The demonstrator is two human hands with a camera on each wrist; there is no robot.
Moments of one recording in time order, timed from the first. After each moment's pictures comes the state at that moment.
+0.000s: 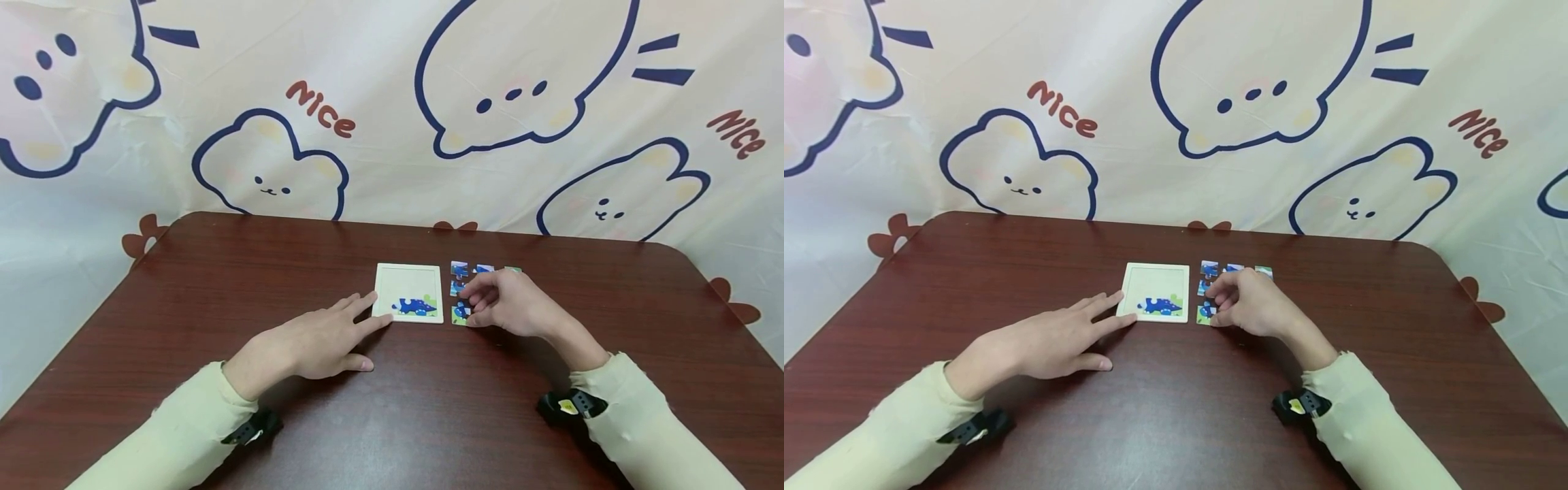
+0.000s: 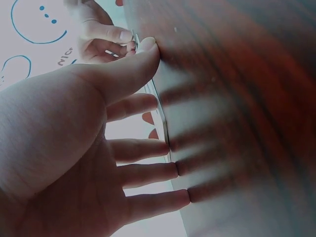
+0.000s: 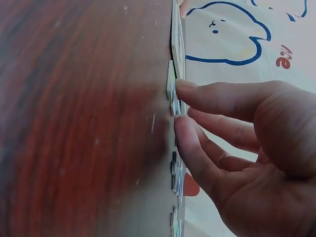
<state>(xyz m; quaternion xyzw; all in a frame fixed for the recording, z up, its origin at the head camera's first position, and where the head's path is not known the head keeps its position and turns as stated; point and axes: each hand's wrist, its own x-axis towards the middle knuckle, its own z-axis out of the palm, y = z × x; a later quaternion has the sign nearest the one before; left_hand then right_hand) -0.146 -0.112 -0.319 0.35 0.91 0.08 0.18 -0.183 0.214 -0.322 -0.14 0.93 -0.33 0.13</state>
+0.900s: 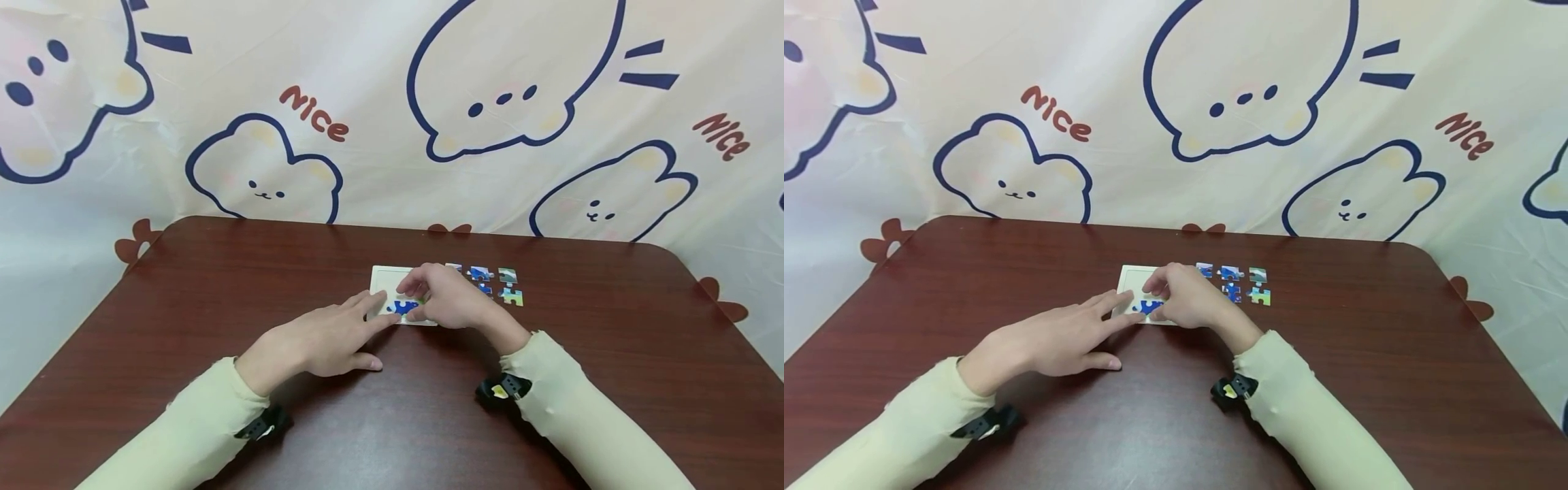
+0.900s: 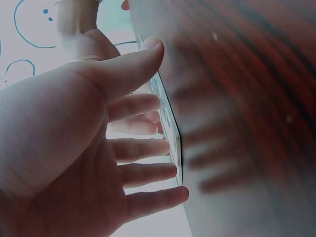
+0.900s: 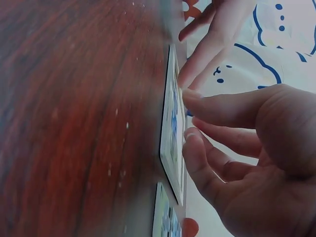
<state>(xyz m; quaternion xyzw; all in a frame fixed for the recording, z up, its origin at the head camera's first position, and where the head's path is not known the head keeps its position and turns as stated) -0.151 -0.096 -0.313 0.36 0.91 0.06 0.18 -0.197 0.135 -0.321 -0.19 0.92 -0.31 0.15</state>
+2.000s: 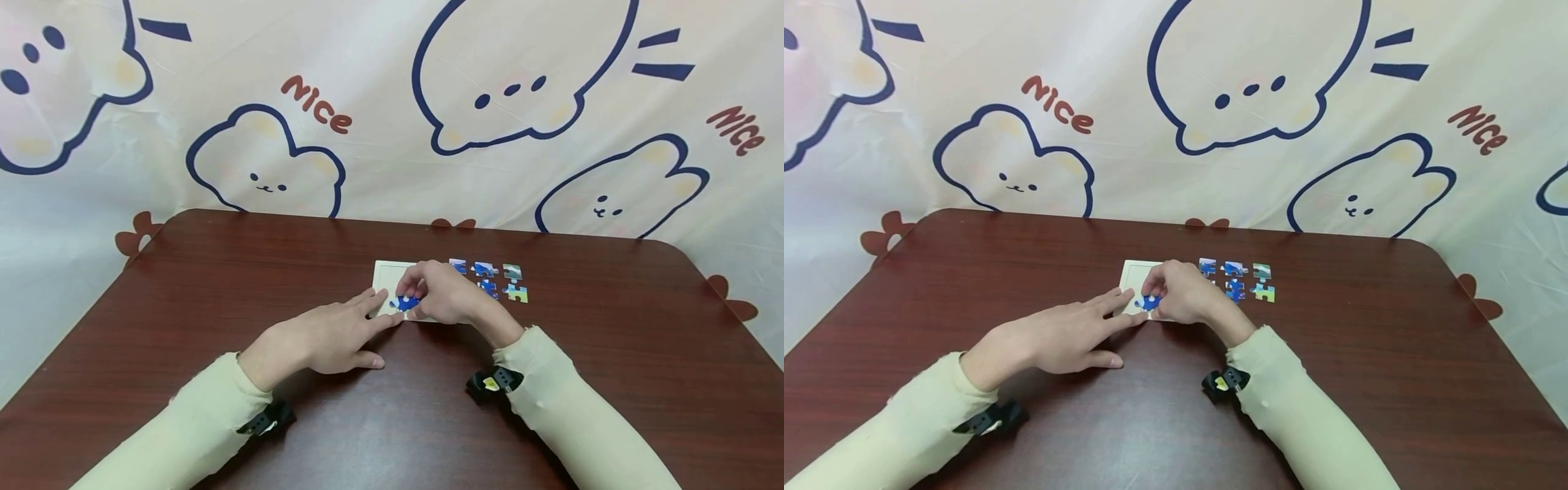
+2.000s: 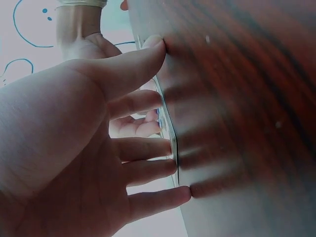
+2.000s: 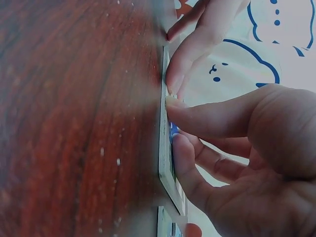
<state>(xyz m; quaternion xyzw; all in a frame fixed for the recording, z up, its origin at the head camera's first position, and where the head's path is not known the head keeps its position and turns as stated) -0.154 -0.095 -0.315 0.36 0.91 0.06 0.20 -0.202 0.125 -0.323 -0.18 0.92 -0.30 0.17</state>
